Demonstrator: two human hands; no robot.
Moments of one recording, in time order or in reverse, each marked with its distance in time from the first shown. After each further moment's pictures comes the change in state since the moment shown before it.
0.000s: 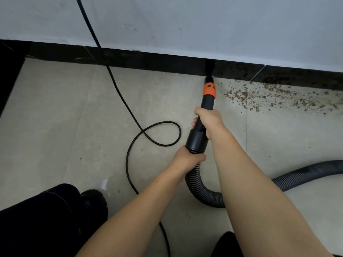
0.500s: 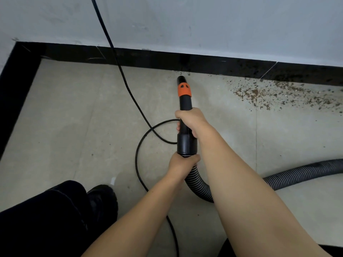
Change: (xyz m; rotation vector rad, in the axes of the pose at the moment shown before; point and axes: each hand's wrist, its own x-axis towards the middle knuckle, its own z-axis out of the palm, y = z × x) left_hand -0.015 -0.025 -0.017 -0.223 0.180 -0.061; right_hand -0.016 0.011 0.051 -0.208 -0.218 -0.012
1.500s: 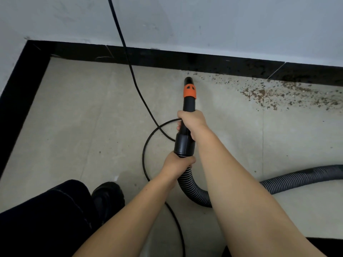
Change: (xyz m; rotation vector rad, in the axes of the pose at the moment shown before) left_hand 0.001 -0.003 -0.039 0.080 -0.034 -0.010; right_hand -0.013 0.005 0.027 0.083 0.056 0.000
